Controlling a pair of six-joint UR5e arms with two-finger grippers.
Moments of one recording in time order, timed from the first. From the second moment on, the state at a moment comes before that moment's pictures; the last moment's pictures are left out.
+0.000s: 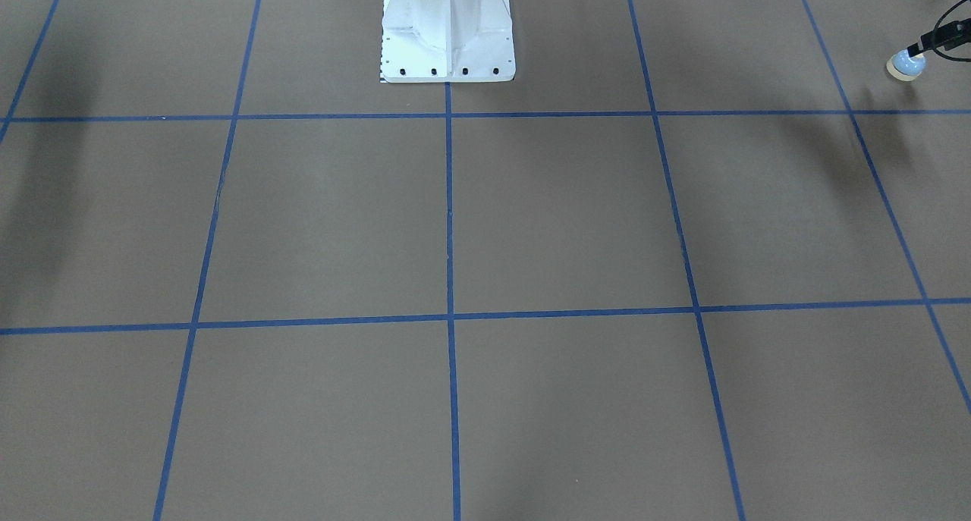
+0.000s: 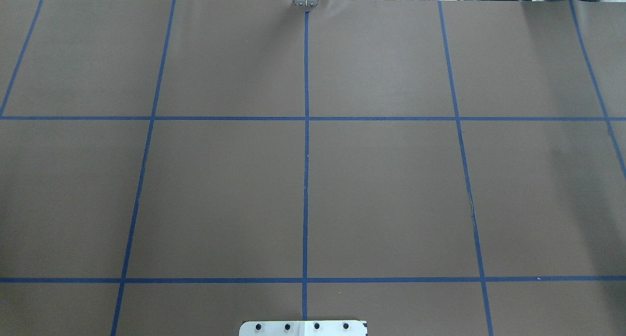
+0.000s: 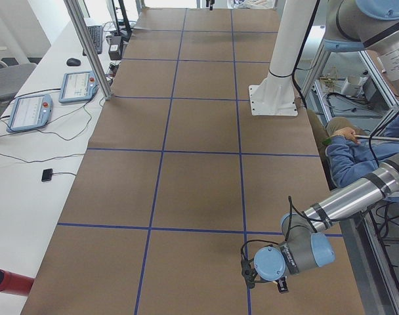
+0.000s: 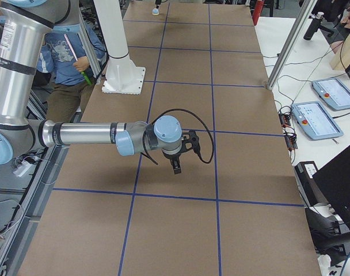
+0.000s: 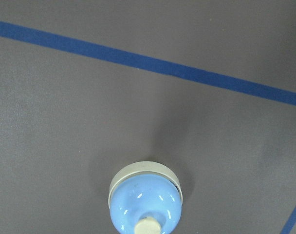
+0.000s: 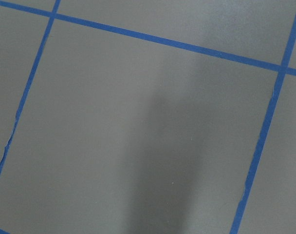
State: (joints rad) left arm -1.47 -1.03 -1.49 -1.77 -2.49 0.05; right arm 1.46 -1.88 1.91 -1.34 2.52 -0.03
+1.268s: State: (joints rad) left arm -1.34 -1.11 -1.36 -1.76 -2.51 0.01; right arm 1.46 -1.90 1.92 -1.29 2.52 -0.03
